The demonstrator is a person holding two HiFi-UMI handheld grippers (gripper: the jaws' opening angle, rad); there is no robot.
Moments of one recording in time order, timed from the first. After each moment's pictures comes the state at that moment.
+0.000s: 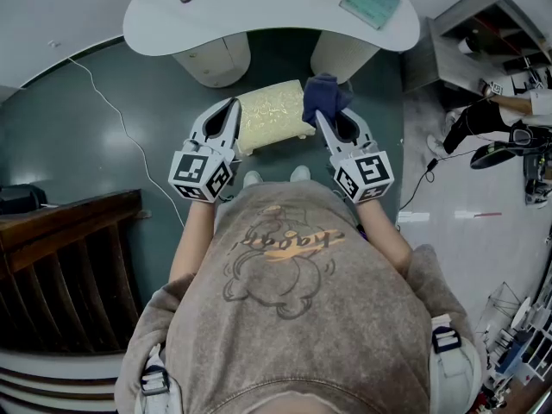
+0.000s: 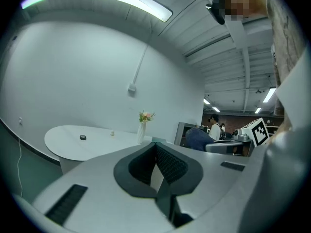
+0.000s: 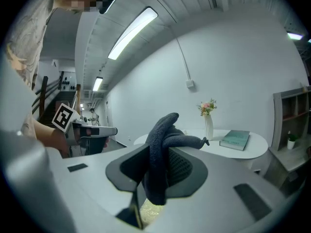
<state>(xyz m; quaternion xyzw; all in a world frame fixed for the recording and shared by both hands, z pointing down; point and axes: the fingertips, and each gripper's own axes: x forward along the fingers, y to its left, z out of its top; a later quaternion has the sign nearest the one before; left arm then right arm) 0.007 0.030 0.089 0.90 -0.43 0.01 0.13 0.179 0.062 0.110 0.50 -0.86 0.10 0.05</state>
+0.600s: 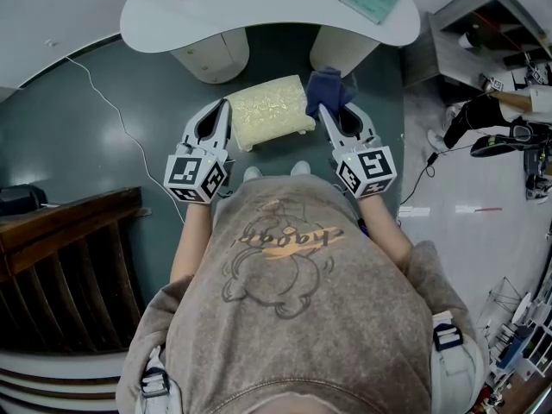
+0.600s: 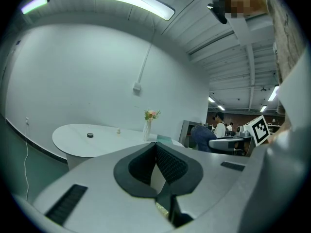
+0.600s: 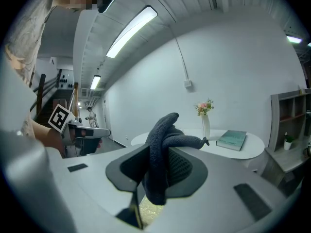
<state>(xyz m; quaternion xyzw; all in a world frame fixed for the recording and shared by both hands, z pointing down) -0.012 0.031 0.100 0.88 -0.45 0.02 0.13 0.189 0.057 0.112 0.51 -0.85 0.10 0.06</state>
